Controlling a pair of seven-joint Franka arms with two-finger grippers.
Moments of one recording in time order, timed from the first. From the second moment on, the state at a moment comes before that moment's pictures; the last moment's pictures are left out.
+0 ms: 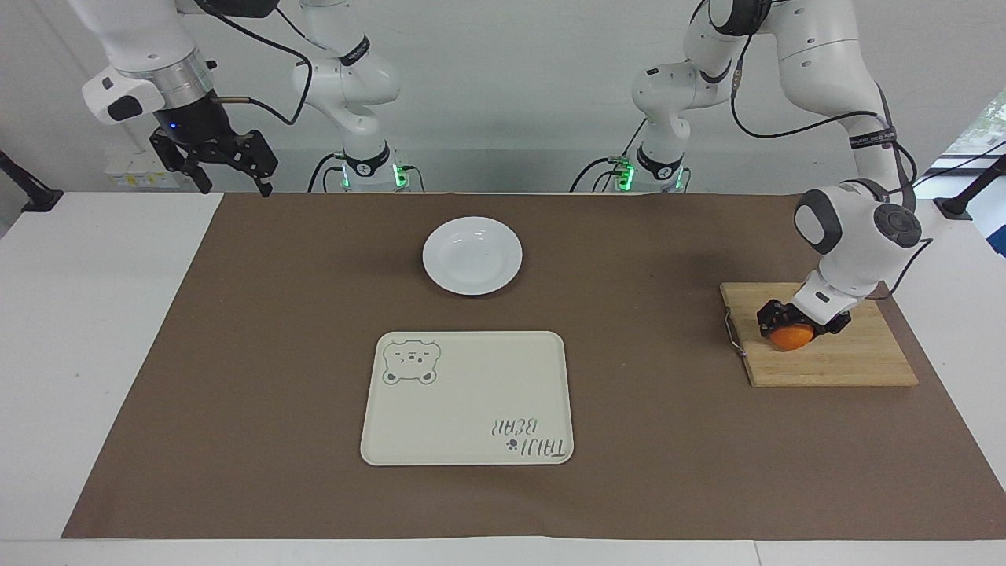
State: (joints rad) left arm 0.13 0.29 0.02 -1.99 0.00 2.27 0.34; right arm 0.04 -0.05 -0.10 -1.56 0.01 1.51 0.04
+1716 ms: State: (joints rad) left arm 0.10 0.05 -0.04 -1.64 0.00 1.65 0.13; right arm 0.04 -0.05 -0.10 -1.56 0.01 1.51 0.04
